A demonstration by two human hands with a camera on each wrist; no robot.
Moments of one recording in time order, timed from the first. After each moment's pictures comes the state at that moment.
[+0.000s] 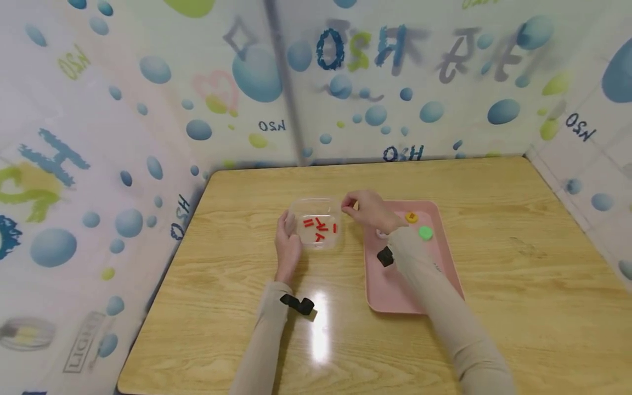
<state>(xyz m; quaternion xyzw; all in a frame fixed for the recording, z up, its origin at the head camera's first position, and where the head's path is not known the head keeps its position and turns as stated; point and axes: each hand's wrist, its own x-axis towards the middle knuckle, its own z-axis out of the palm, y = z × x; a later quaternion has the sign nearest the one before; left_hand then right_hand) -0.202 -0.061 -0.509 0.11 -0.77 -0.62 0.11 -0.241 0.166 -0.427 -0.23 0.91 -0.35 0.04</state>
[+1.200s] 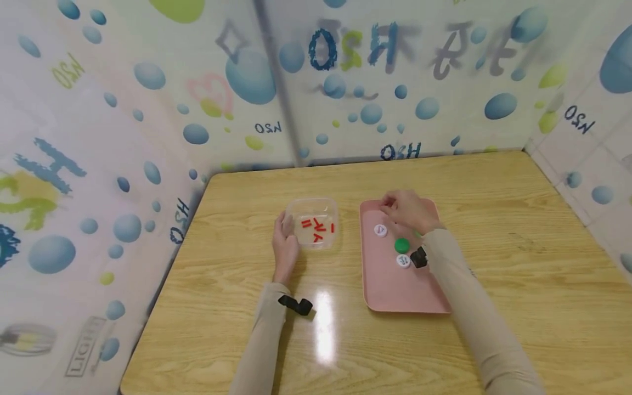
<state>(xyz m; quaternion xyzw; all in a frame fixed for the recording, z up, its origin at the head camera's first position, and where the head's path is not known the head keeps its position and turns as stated) -0.202 -0.061 -0.512 0.10 -0.77 -0.62 0.11 -0.233 0.249 -0.450 -0.13 0.92 -0.36 0.06</state>
